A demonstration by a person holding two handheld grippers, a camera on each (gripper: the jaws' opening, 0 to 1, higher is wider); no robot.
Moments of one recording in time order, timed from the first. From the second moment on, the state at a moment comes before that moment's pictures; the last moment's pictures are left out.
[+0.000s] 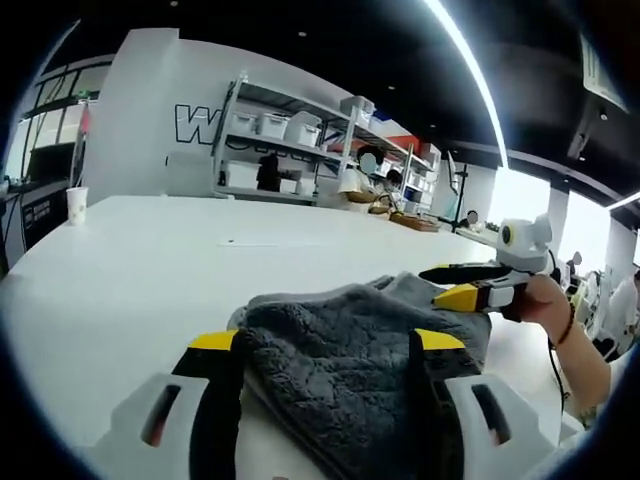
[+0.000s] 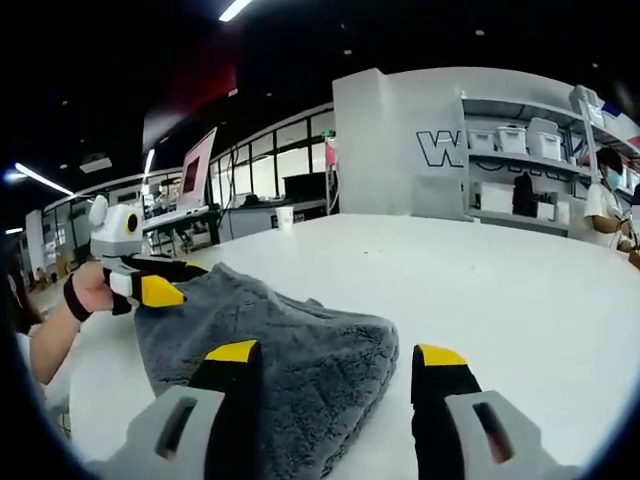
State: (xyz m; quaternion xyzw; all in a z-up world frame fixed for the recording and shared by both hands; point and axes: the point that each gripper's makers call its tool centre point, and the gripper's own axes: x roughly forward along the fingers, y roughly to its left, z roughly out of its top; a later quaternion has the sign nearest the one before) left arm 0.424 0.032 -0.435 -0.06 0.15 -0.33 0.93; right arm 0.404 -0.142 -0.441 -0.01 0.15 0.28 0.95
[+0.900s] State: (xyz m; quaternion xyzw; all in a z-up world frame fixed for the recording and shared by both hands) left arm 0.437 0.033 -0.447 -0.08 0.16 -0.32 0.93; right arm 0.413 -0.139 -0.449 0.05 0.16 0.27 0.95
